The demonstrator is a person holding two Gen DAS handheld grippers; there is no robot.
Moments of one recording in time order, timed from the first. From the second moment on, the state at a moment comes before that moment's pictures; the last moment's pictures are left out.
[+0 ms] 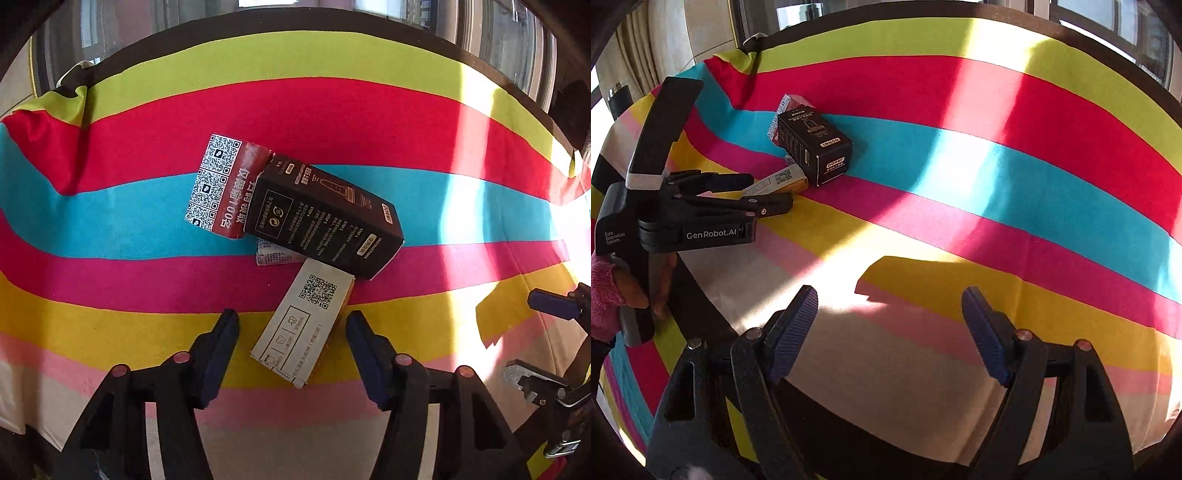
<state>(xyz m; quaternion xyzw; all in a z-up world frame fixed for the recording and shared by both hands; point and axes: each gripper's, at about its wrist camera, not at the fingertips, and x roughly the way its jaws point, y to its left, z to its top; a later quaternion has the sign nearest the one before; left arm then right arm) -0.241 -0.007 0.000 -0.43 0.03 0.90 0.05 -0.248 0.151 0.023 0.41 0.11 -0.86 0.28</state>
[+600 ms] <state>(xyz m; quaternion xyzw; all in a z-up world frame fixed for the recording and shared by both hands) -0.156 -0.082 0.005 -0.43 -0.03 0.90 0.01 -0.269 0.049 0.030 0.36 0.21 -0.84 0.34</state>
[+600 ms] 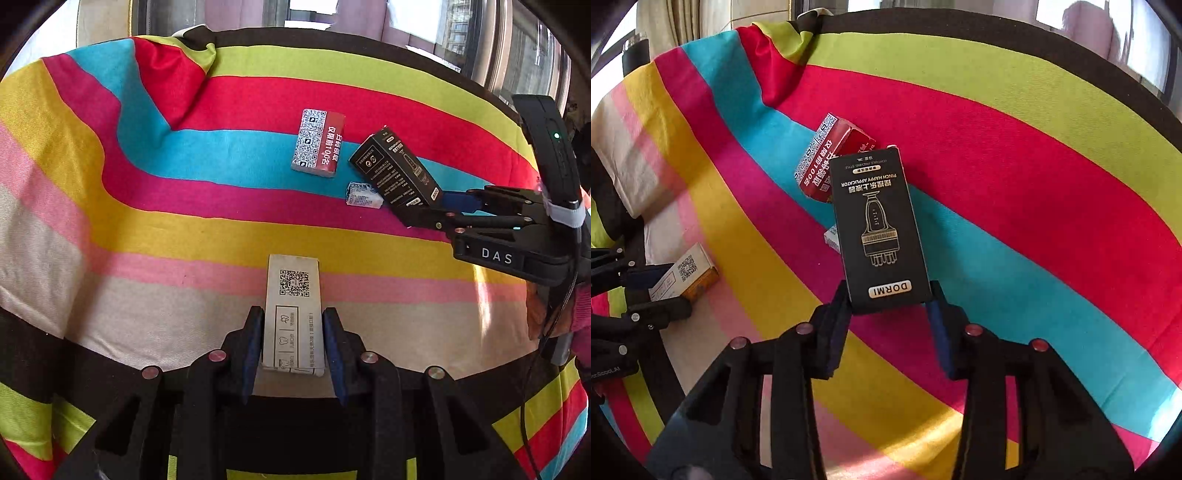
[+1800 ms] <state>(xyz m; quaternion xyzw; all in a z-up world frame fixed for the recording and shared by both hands) 0.061 -0.078 0.027 -0.41 -0.07 0.91 0.00 0.004 0.153 0.029 0.40 0.15 -0.84 0.34</state>
